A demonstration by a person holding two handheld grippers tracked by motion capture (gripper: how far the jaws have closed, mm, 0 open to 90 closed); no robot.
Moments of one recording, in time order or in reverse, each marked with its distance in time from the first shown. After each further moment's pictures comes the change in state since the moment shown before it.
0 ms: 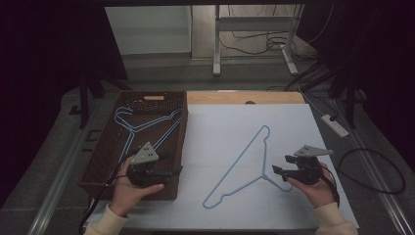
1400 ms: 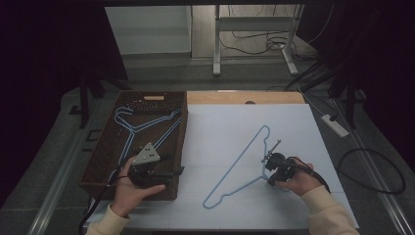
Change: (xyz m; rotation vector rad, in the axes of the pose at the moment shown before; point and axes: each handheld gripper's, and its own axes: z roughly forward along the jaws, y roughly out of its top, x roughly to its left) left arm -0.004 0.000 0.003 -0.002 -0.009 -0.003; right arm 0.033 0.031 0.056 0.694 0.077 -0.242
